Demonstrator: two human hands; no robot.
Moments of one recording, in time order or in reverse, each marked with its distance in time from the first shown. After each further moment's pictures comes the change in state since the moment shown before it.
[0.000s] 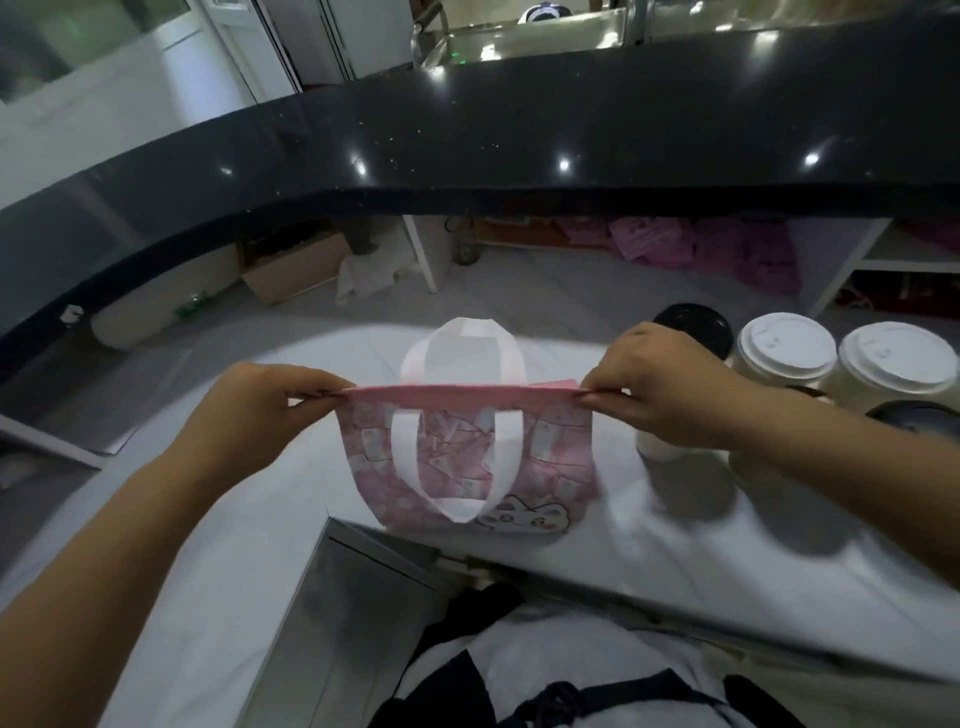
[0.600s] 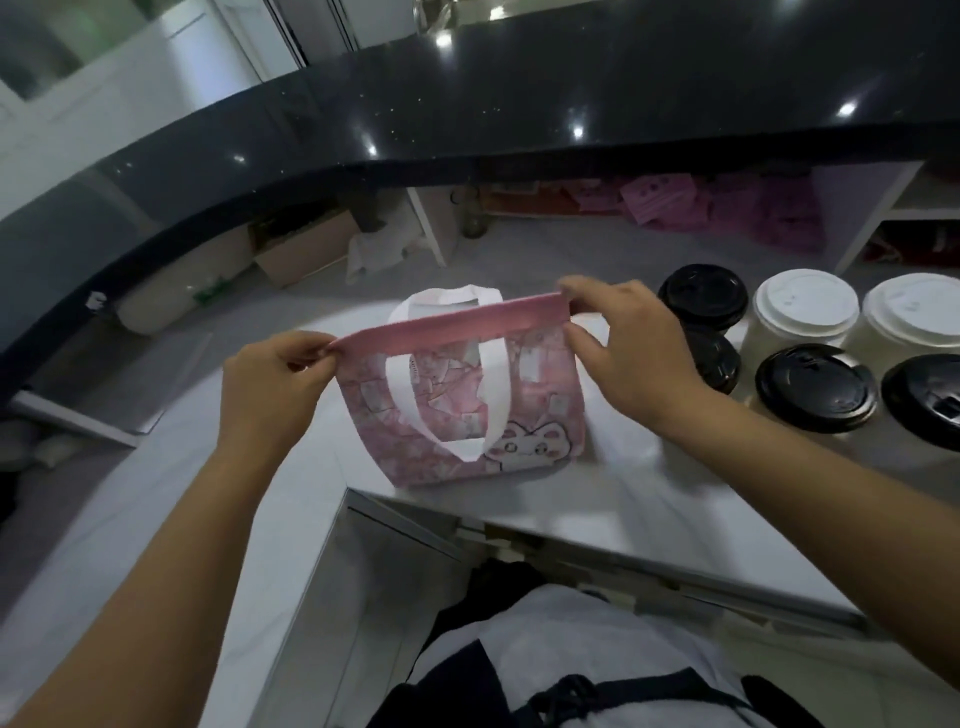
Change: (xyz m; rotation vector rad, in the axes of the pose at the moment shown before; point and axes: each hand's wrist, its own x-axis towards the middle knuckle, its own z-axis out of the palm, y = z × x) left_hand -0.003 0.008 0.029 -0.116 0.290 -0.351; right_hand 0.011 -0.026 0.041 0.246 0.410 0.407
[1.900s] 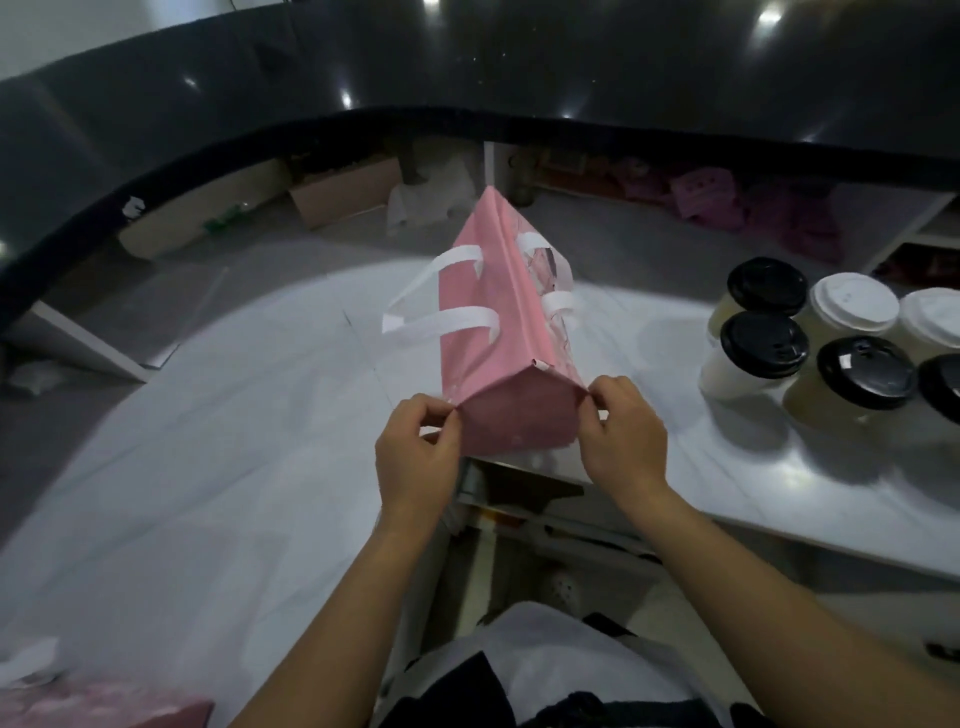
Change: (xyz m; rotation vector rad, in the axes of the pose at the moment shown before) left_hand -0.107 -0.066 0.043 -0.551 -0.028 -0.203; right_hand -0.089 -0.094 0.118 -0.116 -0.009 0.401
